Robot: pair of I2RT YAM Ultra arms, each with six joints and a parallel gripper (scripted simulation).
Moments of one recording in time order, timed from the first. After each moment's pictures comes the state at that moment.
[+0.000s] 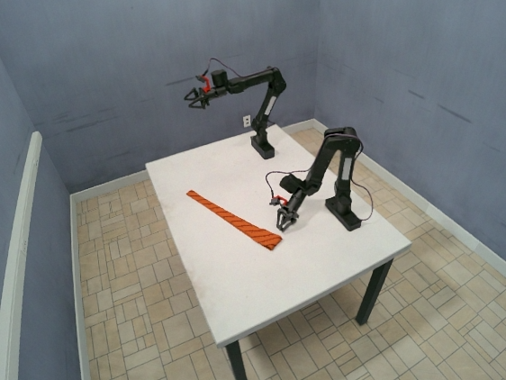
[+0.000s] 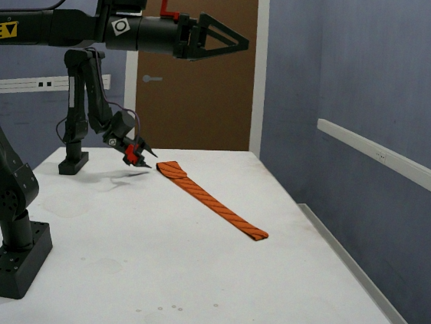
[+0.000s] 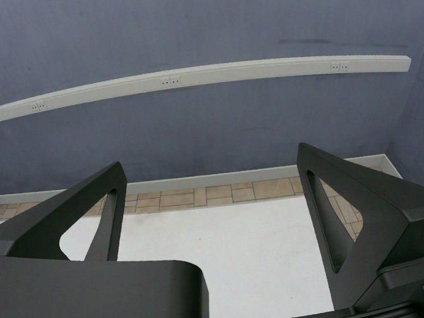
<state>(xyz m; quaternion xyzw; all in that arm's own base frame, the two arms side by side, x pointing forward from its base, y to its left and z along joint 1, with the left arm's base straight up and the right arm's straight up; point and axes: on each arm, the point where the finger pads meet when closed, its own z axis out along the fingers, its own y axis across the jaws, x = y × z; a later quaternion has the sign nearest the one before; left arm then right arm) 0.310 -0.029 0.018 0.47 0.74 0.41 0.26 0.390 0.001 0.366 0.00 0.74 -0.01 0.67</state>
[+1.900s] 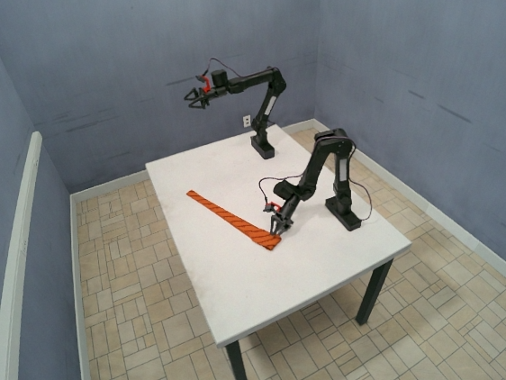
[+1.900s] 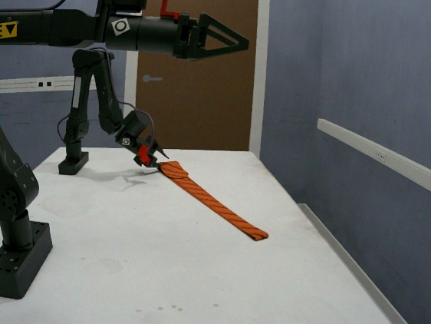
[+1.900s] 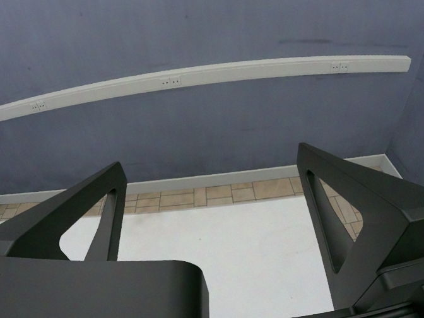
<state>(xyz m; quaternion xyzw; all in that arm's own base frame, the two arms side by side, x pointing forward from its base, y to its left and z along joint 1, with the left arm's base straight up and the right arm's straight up) 0.348 -0.011 0.011 0.48 0.74 0.40 0.24 0.390 0.001 0.366 0.00 0.74 -0.01 0.67</state>
